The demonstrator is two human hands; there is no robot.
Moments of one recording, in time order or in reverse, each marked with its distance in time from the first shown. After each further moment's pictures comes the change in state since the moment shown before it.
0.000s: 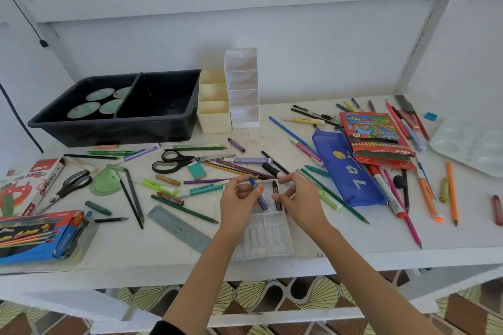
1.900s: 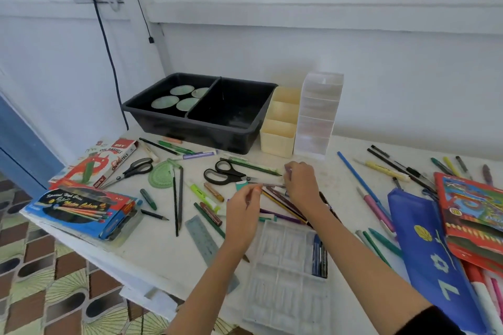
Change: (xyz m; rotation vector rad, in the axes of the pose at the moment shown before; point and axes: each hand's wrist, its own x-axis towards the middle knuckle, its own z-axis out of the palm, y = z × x) left_hand 0.052 0.016 -0.043 0.243 0.364 0.188; right_hand 0.150 -0.050 0.096 -0.320 -0.174 -0.295
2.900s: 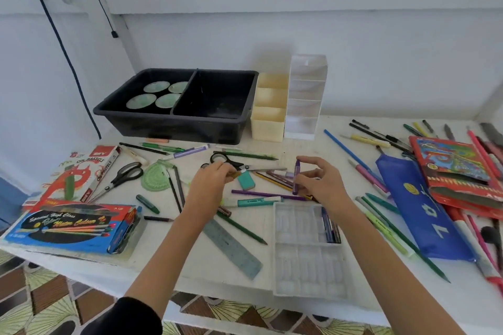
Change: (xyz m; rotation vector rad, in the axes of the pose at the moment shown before) left_hand 0.064 -0.027 -0.086 0.773 -0.312 0.561; right_hand -0.084 -0.025 -0.050 0.825 0.019 0.405
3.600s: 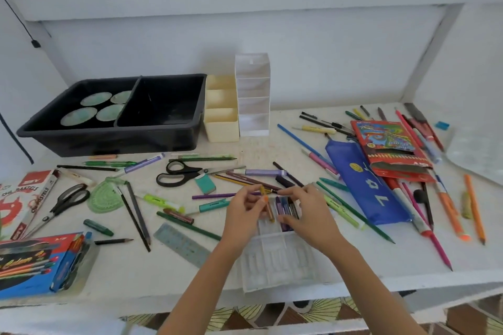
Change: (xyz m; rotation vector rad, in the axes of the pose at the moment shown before) left_hand -0.025 0.125 0.056 -1.166 -0.186 -0.435; right_hand -0.057 0.050 -0.042 -0.738 0.097 -0.228
